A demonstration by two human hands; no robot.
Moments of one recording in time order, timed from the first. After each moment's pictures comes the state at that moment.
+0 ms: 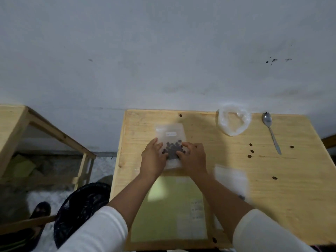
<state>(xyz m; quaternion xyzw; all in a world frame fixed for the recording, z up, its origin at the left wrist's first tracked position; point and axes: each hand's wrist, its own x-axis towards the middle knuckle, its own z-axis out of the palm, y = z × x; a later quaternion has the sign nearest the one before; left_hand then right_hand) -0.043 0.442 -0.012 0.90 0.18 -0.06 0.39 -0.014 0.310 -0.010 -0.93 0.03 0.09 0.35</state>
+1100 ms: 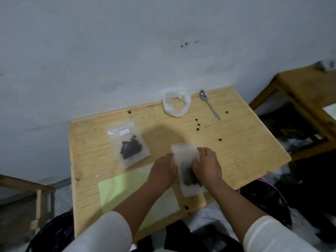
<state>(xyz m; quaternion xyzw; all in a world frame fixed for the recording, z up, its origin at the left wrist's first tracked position) -0.089 0.322 -0.017 0.93 -0.12 -0.19 0.29 -0.106 0.167 0.002 -0.98 0.15 0.07 0.14</state>
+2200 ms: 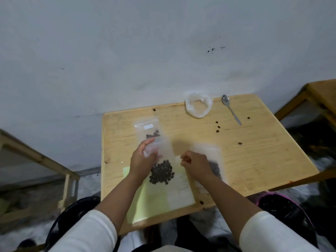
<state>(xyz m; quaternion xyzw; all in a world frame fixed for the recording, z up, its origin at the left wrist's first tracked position) -0.105 0.420 0.007 0.74 0.14 -0.06 0.66 -0.106 0.232 0.010 -0.93 0.05 0.15 0.35</state>
